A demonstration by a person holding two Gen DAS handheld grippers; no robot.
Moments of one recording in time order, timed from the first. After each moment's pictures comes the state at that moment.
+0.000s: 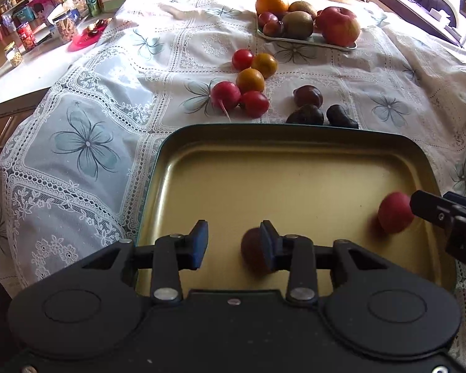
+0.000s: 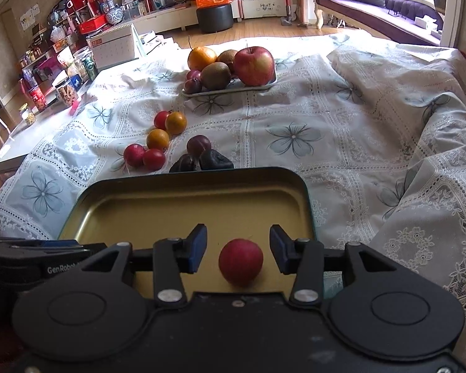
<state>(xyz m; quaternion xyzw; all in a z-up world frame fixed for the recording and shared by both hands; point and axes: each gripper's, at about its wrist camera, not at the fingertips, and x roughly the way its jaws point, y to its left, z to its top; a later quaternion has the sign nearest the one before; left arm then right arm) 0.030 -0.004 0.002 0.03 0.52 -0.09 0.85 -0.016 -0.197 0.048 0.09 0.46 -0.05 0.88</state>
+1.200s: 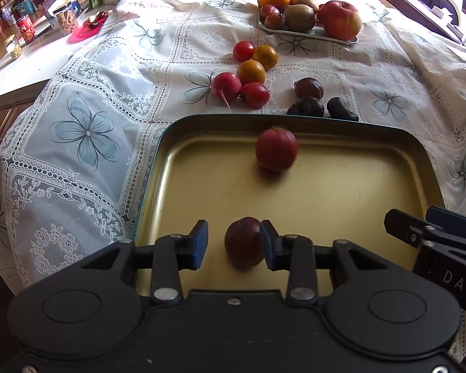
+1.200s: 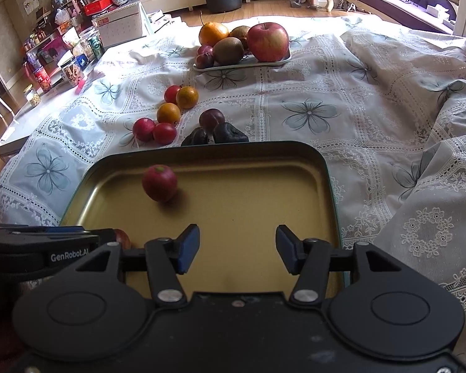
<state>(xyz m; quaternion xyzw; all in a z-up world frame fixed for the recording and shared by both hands) 0.029 -0.003 0.001 0.03 0.53 -0.08 0.84 -0.016 -0.184 0.037 0.09 0.49 -0.03 0.86</state>
